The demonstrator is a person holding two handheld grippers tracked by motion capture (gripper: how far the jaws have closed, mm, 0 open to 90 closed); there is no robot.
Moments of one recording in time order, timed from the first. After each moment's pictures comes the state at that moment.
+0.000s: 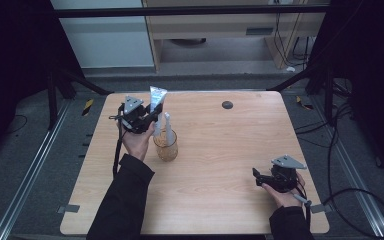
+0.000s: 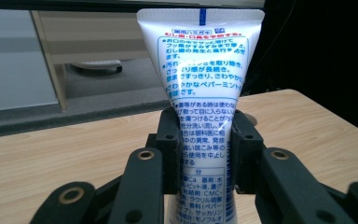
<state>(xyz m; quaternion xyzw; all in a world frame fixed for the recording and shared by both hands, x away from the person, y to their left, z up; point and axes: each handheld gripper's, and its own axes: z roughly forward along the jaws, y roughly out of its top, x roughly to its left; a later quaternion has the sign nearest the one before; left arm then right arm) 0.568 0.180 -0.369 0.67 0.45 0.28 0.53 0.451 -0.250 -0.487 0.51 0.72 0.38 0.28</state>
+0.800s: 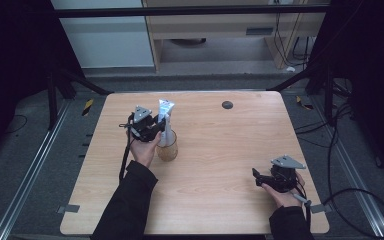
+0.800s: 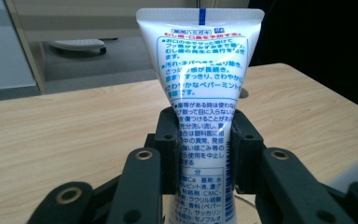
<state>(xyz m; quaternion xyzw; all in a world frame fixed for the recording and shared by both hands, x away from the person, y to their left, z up) 0.572 0.171 -0.413 0.69 0.44 0.25 0.51 0.452 -0.250 -0.489 0.51 0.73 0.37 0.27</state>
